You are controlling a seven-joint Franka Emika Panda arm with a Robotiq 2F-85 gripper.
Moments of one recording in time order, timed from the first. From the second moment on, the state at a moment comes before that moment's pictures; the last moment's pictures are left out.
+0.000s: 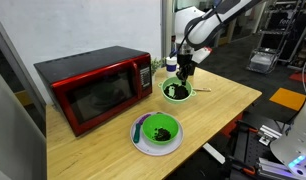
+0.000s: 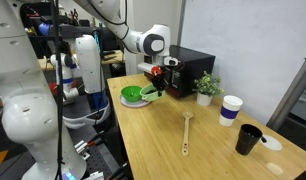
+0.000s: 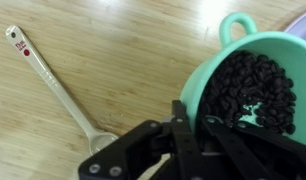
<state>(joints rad) 0.00 0.01 -0.01 -2.26 -0.08 2.23 0.07</state>
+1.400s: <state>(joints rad) 0.10 0.01 0.09 -2.25 -0.14 2.16 0.41</state>
